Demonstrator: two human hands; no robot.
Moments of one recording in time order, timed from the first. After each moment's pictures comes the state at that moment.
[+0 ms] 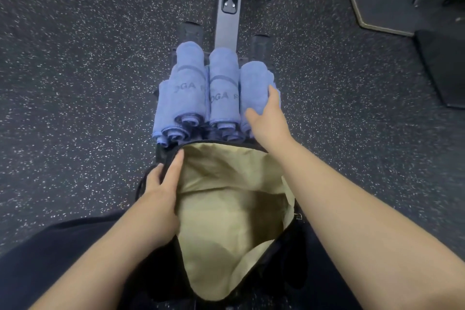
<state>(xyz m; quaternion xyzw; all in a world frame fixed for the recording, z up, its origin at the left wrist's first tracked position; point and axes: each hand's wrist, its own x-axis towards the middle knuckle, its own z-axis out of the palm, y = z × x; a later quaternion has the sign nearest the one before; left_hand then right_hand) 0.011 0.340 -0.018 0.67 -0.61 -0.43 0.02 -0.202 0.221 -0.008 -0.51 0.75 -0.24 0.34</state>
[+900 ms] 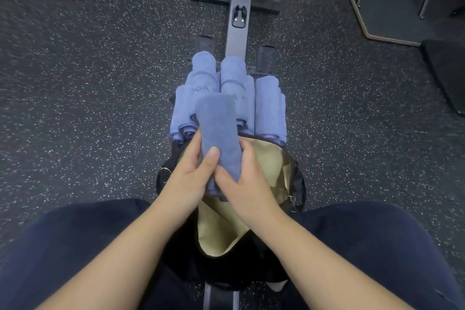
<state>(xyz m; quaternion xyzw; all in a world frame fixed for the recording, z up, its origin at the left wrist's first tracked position) -0.025 0.348 0.023 0.43 -0.45 -0.63 0.45 -0.138 0.356 0.026 -0.51 0.61 -0.36 0.49</state>
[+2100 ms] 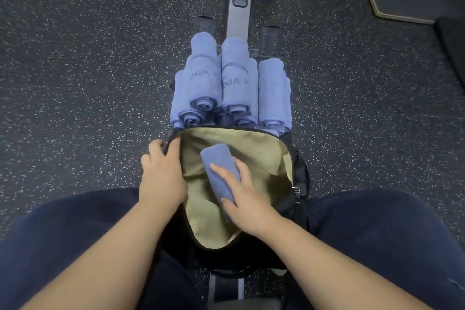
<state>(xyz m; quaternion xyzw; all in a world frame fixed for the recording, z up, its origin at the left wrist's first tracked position) 0.009 0.345 -0.026 0.76 -0.61 -0.24 0.04 -0.162 0.383 -0.048 -0.69 0.57 -0.09 0.44</state>
